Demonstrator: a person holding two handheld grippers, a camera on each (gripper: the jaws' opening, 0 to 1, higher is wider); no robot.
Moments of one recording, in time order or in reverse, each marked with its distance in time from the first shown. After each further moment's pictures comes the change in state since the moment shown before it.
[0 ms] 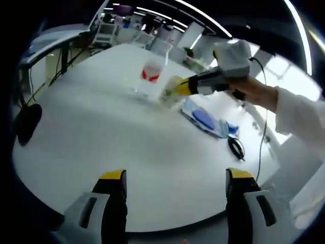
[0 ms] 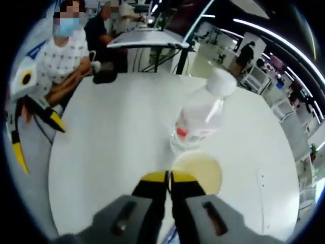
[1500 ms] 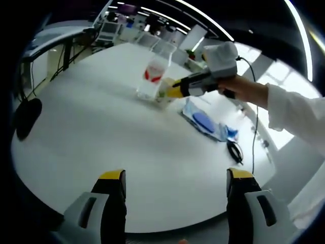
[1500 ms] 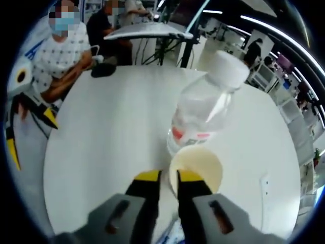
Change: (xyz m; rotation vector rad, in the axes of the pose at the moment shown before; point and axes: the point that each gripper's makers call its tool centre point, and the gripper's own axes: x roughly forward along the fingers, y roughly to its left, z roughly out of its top) left arm 0.001 0.001 0.001 -0.034 -0.012 -0.014; right arm 0.017 -0.001 0.001 -0.037 0.052 0.039
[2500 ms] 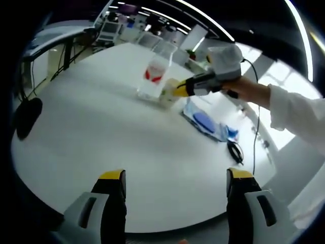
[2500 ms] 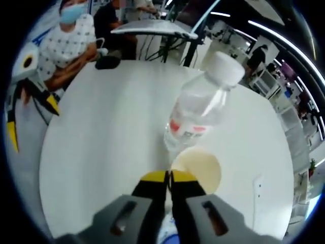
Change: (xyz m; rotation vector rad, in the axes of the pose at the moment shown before) left arm 0.000 0.001 0.000 -0.004 -0.002 0.005; right arm -0.002 -0.011 -0.011 -0.077 0.017 -0.008
